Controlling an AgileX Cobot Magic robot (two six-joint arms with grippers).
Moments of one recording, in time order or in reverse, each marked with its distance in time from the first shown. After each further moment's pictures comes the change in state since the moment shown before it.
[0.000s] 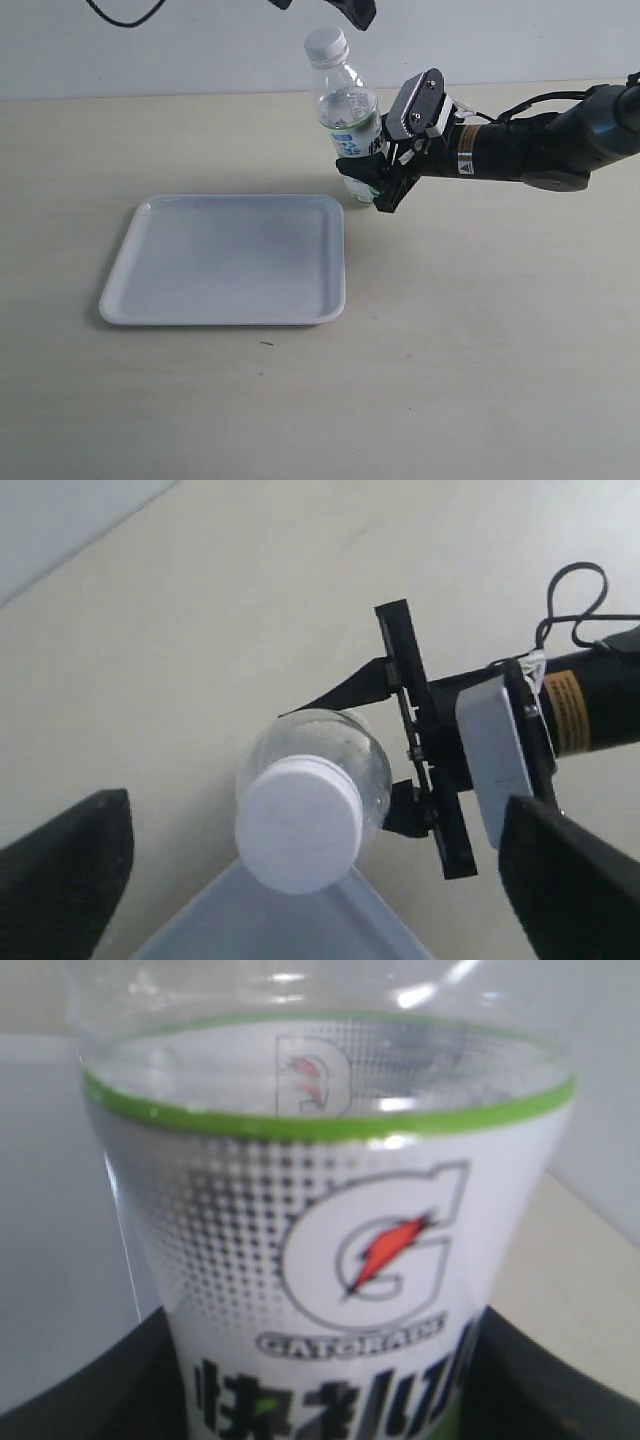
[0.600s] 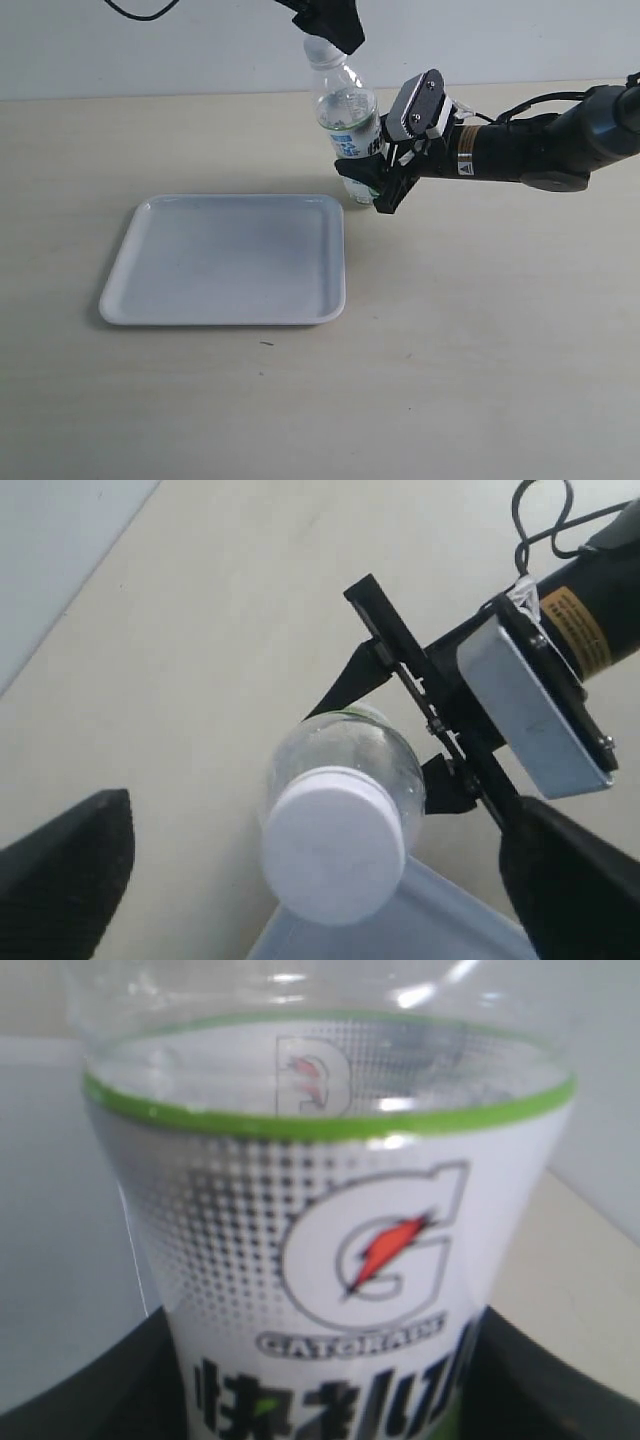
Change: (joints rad) left arm 0.046 0.043 -0.002 -0.111 -0.002 0.373; right arm 0.000 0.000 0.000 -0.006 -0.010 0.001
